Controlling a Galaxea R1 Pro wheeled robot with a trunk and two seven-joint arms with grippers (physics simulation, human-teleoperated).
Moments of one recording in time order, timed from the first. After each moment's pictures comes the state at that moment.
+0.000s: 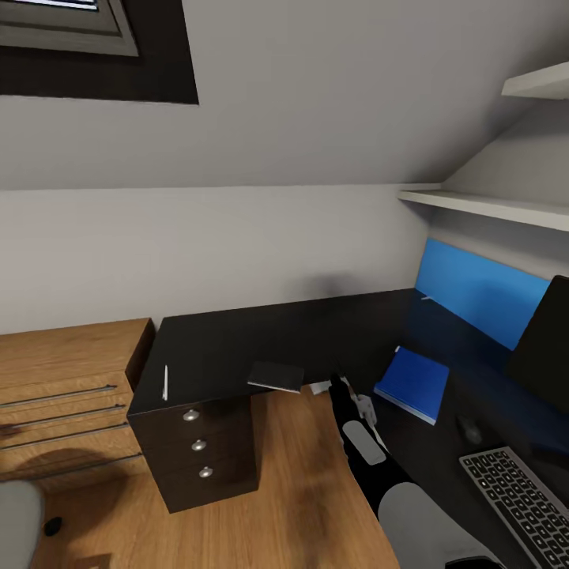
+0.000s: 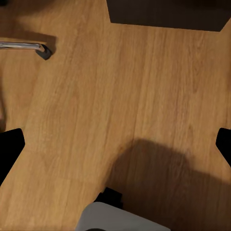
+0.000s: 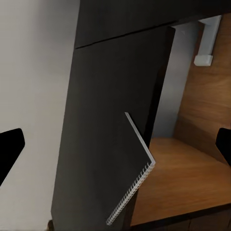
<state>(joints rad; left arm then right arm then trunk) -0.02 -0.03 -0.17 -0.60 0.37 -0.14 0.40 -0.69 0.17 0.06 -0.54 -1.24 -0.22 -0.01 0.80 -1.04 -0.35</state>
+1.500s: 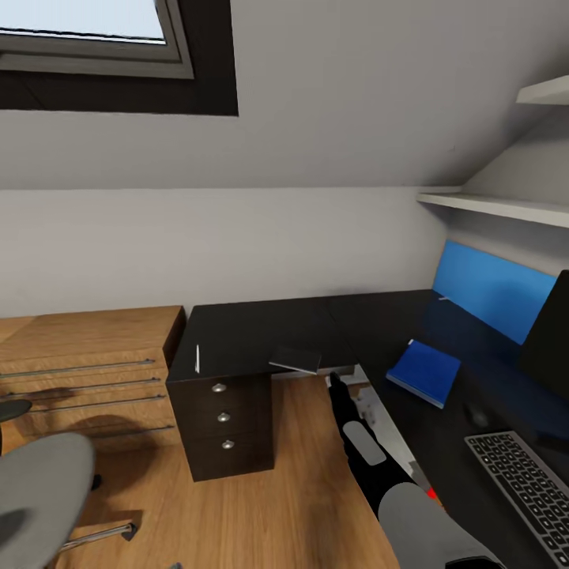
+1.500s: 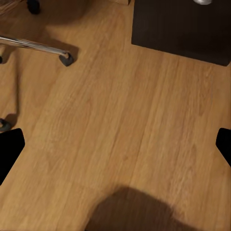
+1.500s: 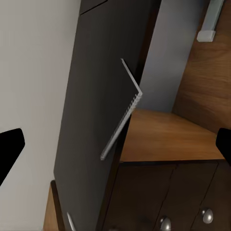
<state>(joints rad) -0.02 -0.03 -0.14 -0.74 0.38 -0.14 0.40 -0.69 0.17 0.05 -0.53 -1.24 -0.22 -0.01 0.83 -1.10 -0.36</state>
